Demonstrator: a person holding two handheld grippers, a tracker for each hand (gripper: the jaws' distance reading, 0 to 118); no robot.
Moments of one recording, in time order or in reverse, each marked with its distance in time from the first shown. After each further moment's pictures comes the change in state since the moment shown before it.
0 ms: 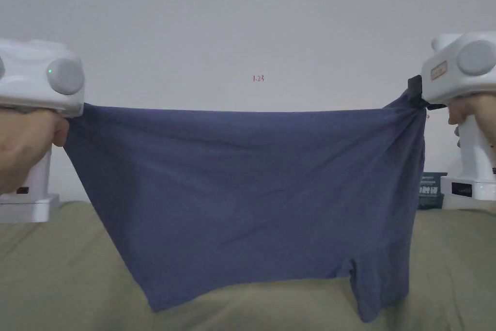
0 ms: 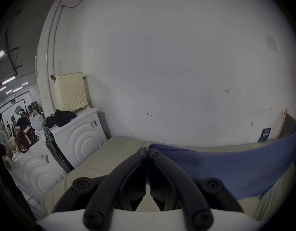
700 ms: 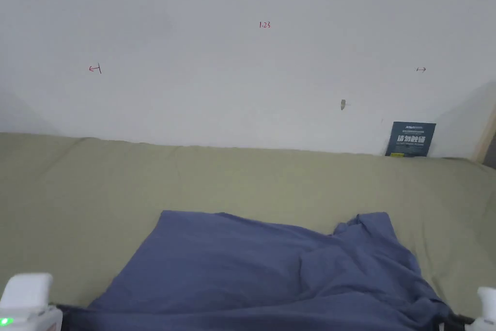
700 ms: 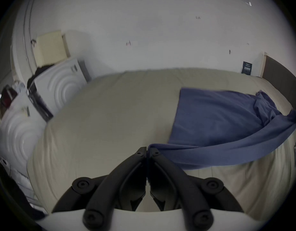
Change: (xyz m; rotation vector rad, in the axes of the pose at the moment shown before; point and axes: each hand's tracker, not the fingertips) left arm -0.077 -0.373 0.145 -0.433 -0.209 -0.010; right arm 0.043 -0.412 0.182 -0.398 0.133 -0.151
